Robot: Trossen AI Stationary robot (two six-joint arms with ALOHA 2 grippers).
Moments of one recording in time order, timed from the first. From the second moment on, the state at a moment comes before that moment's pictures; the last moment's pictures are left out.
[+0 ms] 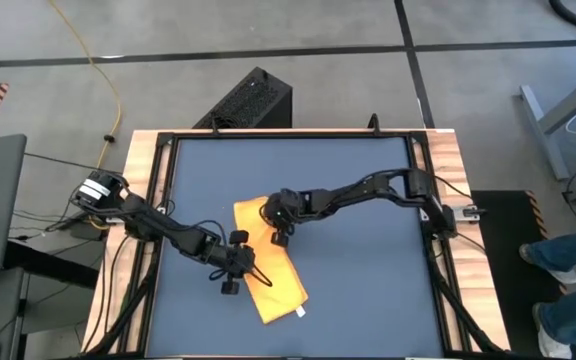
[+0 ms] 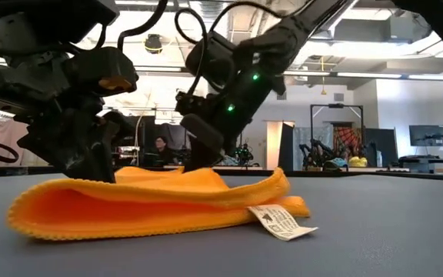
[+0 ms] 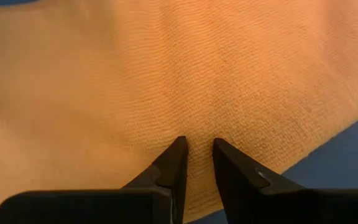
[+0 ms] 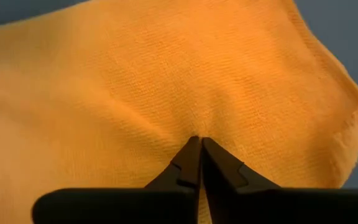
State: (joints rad) left arm -0.37 1.60 0.64 -0.05 -0.13 -0.26; right arm -0.02 2.13 1.39 -0.22 0.08 0.13
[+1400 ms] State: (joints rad) left arm -0.48 1.61 0.55 0.25 0.15 -0.22; right arm -0.01 2.13 1.47 -0.41 0.31 0.28
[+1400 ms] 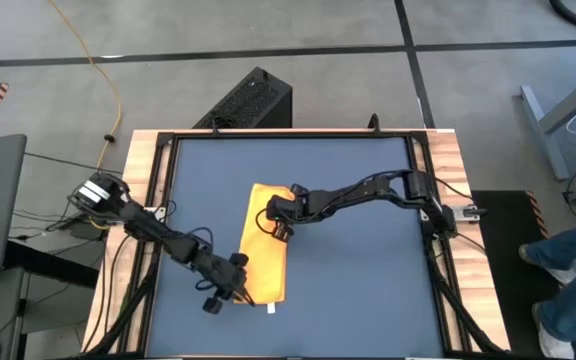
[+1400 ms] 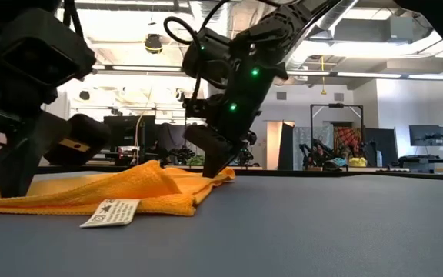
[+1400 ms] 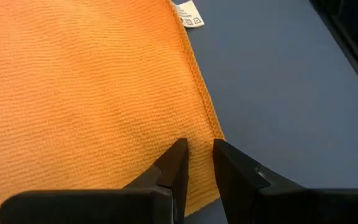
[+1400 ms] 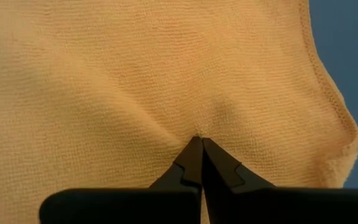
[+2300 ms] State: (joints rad) left arm -0.47 0.93 0.55 -0.40 -0.06 -0.24; right arm 0.21 2.07 1.52 -0.54 0.37 0.39
